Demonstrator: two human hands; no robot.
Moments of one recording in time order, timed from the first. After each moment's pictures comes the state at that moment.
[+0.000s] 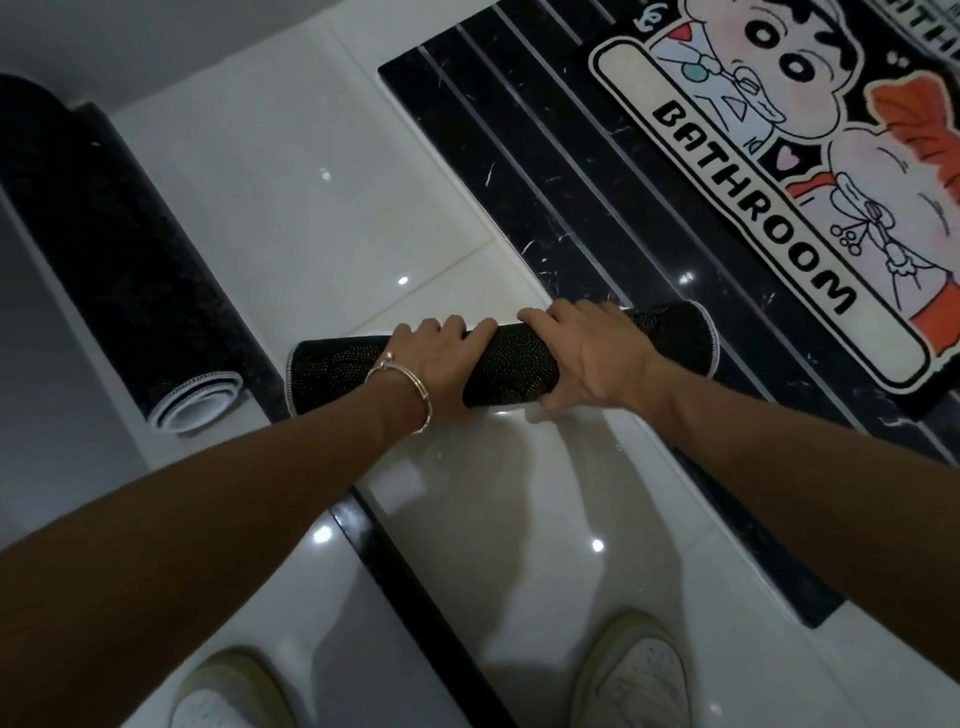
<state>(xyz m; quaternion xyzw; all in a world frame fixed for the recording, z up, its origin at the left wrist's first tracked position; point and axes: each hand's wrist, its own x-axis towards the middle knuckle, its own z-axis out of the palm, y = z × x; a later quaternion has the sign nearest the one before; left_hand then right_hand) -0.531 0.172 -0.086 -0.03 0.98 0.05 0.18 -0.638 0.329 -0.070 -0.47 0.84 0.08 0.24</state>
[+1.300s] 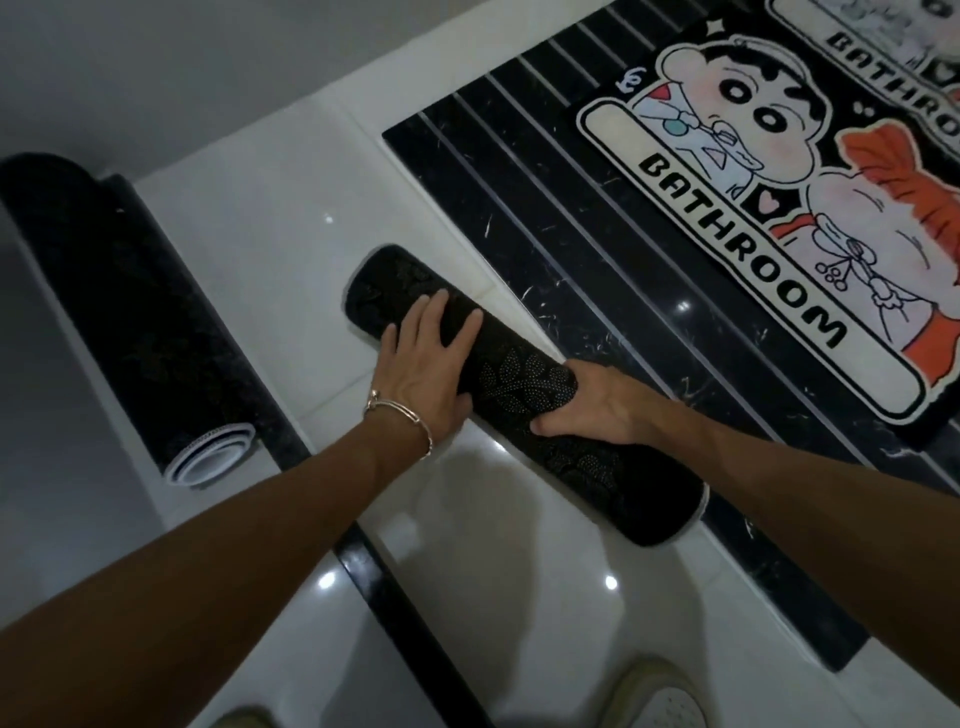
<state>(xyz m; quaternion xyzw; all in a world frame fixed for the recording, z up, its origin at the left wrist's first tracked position) -0.533 0.168 -0.072 -0.12 0.98 0.11 0.10 -0.639 0.347 -0.067 -0.19 0.85 -0.16 0.47</state>
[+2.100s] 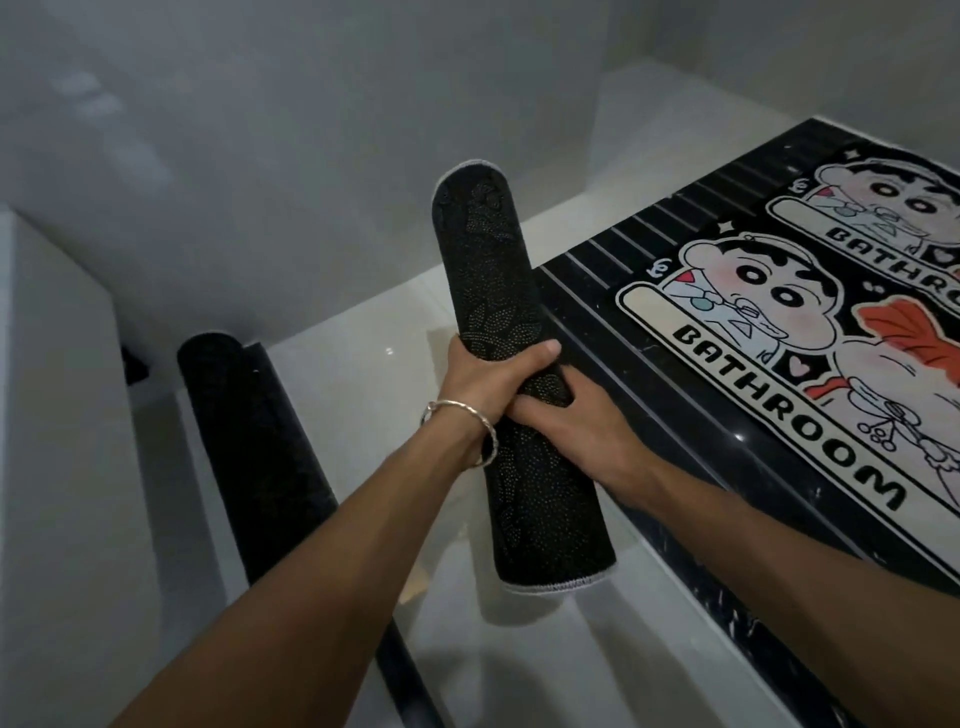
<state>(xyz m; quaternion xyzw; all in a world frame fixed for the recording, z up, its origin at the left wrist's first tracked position) -0.617 0.122 0.049 -0.34 0.63 0.69 -0.11 -0.652 0.238 0.045 -0.19 0.75 -0.55 0.33</state>
